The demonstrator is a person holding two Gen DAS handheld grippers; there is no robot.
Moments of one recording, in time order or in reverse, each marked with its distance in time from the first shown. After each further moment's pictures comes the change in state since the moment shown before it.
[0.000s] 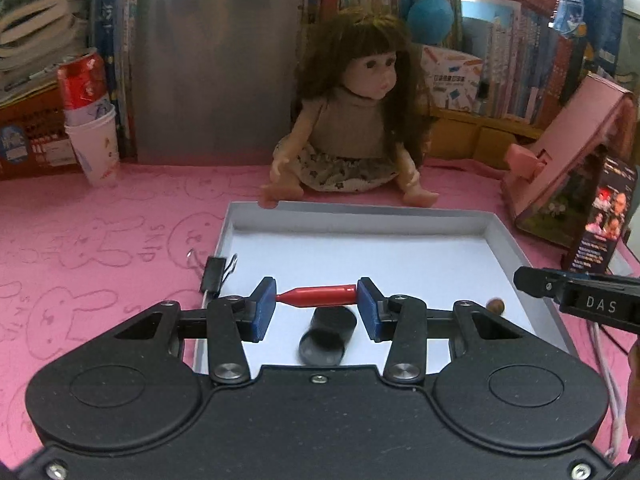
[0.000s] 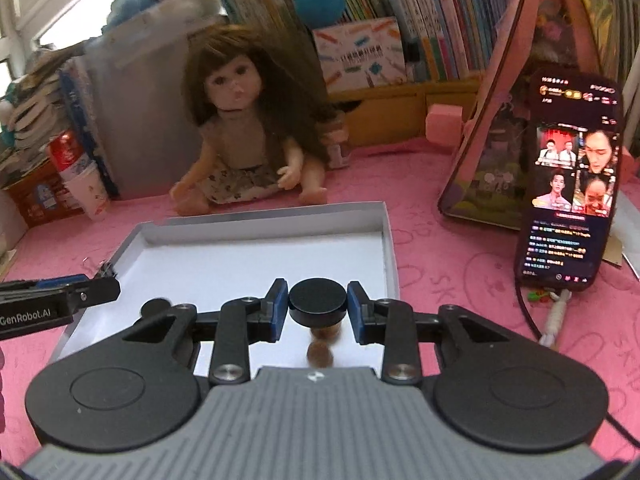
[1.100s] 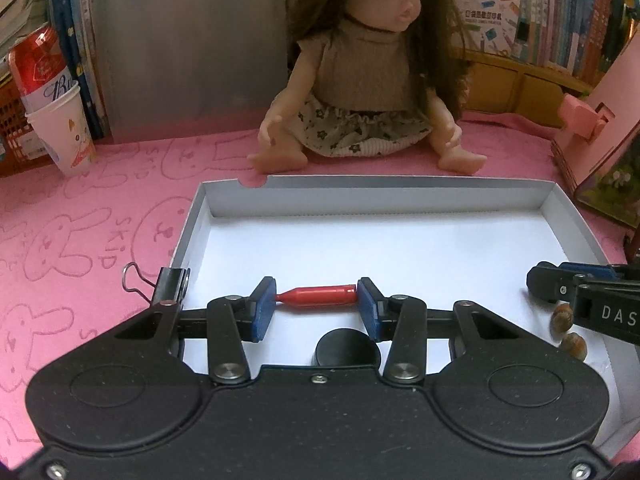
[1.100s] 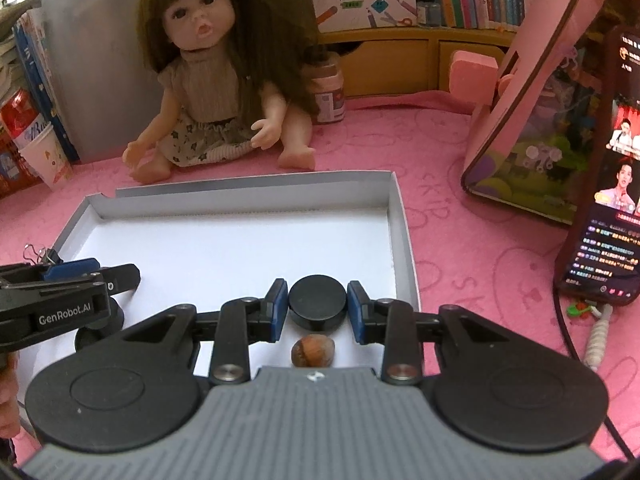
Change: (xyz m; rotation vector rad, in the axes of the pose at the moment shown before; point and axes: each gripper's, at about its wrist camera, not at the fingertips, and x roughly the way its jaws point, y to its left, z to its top) left arm 0.089 -0.014 0.005 0.051 0.112 0.086; right arm 0.069 -0.002 0.006 -0.030 0.147 -0.049
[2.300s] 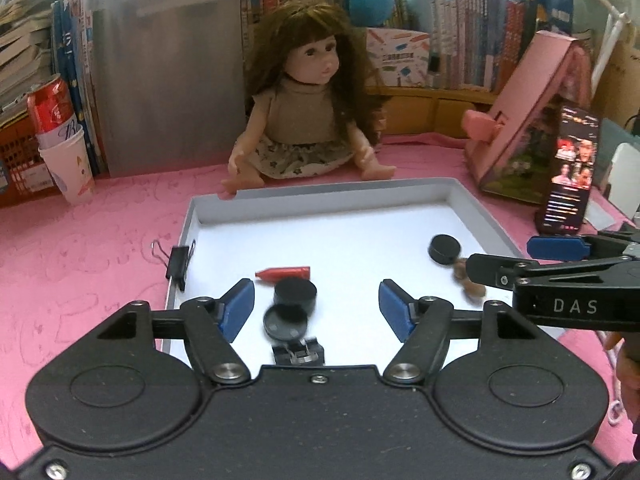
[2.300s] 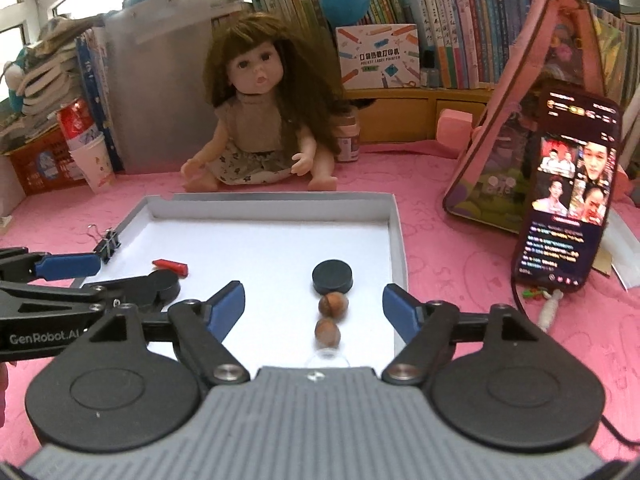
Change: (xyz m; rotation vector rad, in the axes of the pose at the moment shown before) left arm -0.104 -0.006 -0.044 0.078 -0.130 -0.125; right arm -0.084 0.018 -0.037 -0.064 -0.157 0.018
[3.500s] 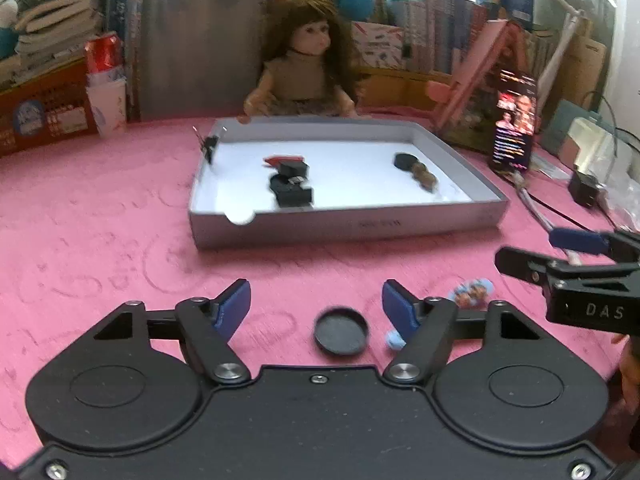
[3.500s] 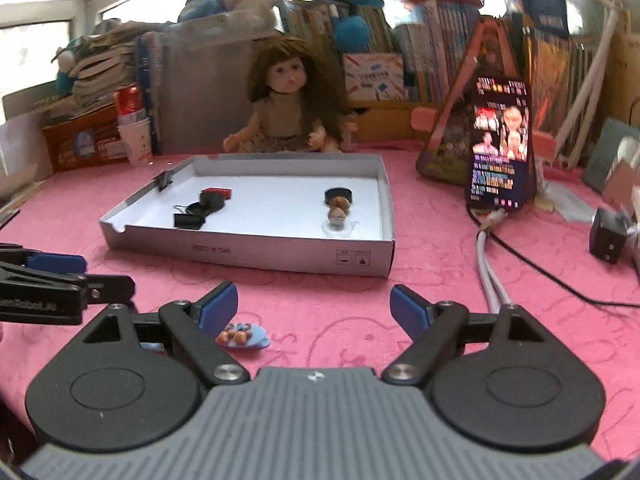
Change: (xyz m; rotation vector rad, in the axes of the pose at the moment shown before) left arm -0.095 -0.001 -0.136 -0.029 -0.047 -0.044; right arm -0.104 0.024 -0.129 -0.076 -0.168 -0.036
